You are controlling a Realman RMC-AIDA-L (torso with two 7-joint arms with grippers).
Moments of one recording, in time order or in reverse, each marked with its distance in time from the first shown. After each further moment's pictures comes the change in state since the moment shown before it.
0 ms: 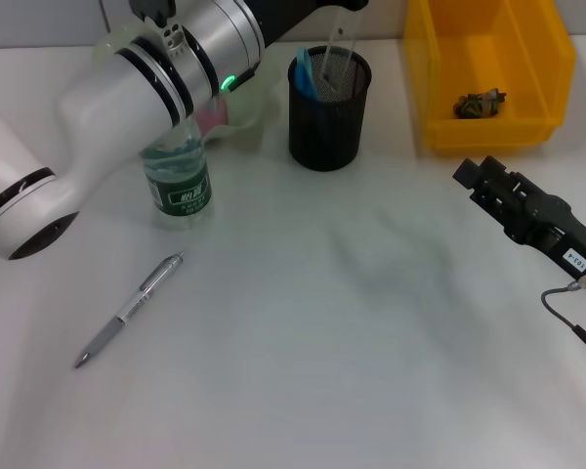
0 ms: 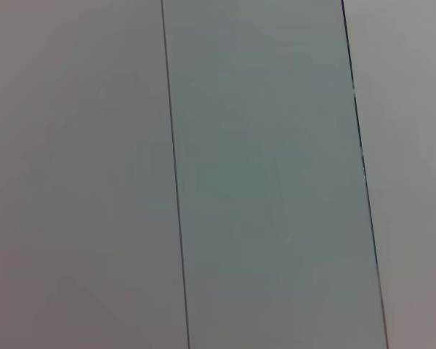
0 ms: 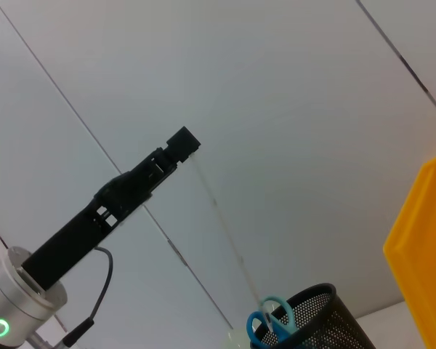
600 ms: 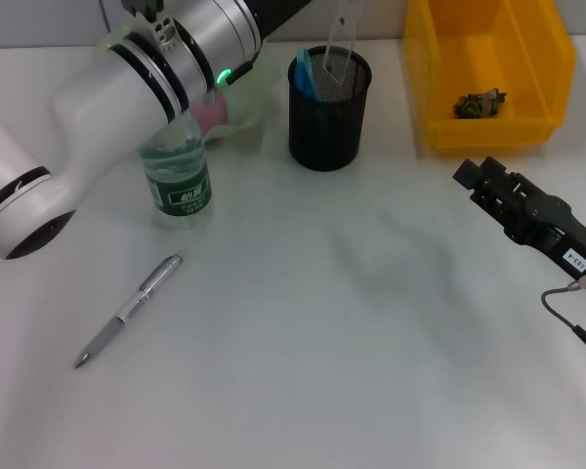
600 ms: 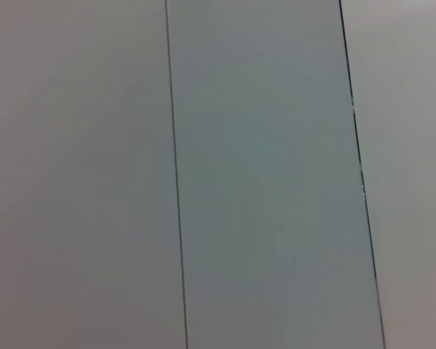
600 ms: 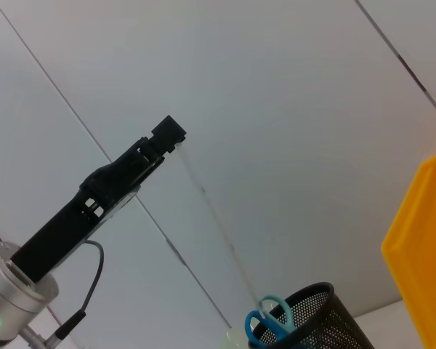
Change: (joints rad) left arm 0.005 0.000 -0.020 0.002 0.007 0.035 -0.009; right arm 0.000 0.000 0.000 0.000 0.000 0.003 0.000
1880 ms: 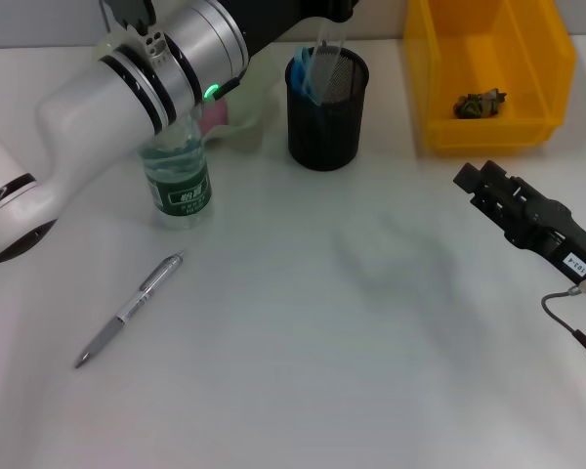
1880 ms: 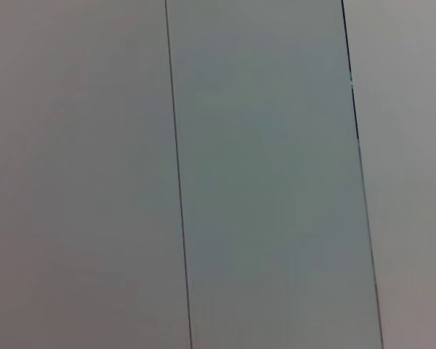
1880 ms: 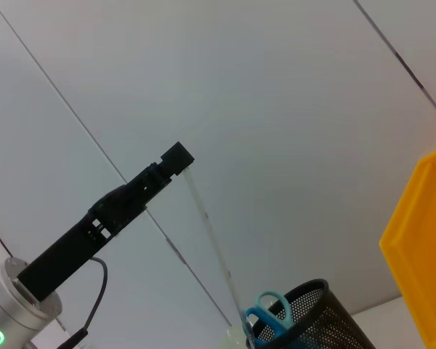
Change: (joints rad) left arm 0.025 0.000 -0.069 0.001 0.149 -0.016 -0.068; right arm -0.006 0.002 -0.002 0.003 0.000 -0.005 0.000
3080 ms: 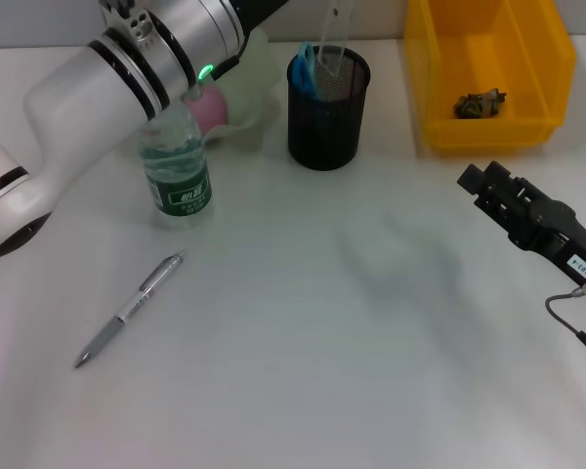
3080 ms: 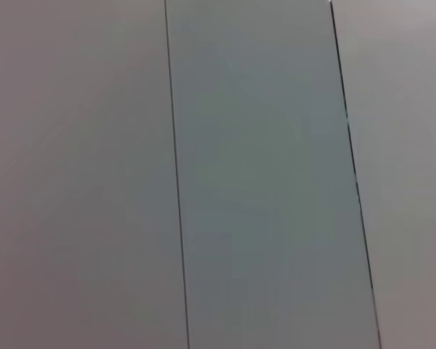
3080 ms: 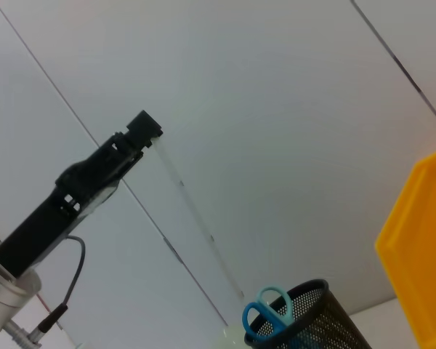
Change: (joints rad) left arm 0.036 0.000 -0.042 0.079 0.031 0.025 -0.015; right arm -0.012 0.001 -0.002 -0.016 -0.002 0.002 -0.001
